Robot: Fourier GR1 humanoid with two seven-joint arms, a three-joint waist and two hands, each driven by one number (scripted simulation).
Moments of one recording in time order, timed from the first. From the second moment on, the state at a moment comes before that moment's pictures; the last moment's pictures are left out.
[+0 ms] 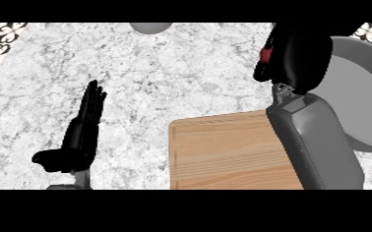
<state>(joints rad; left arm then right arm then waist) 0.01 0.09 -0.10 -1.59 0.05 0.20 -0.13 -0.67 -0.14 0.18 -1.55 1.39 0.11 0.90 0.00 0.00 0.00</state>
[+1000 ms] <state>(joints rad) 0.03 0.07 -0.11 -1.61 0.03 0.18 -0.13 -0.49 -0.45 -0.24 -1.27 1.09 -0.03 0.45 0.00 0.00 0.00</state>
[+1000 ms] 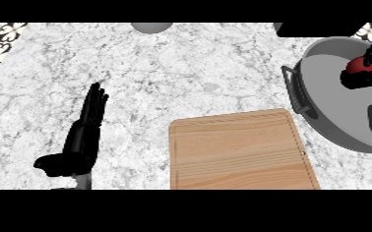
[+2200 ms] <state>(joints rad) 0.01 0.07 -0.08 -1.60 0.02 0.18 -0.11 -0.56 -0.42 -0.62 -0.89 0.63 -0.22 0.02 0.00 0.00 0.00</state>
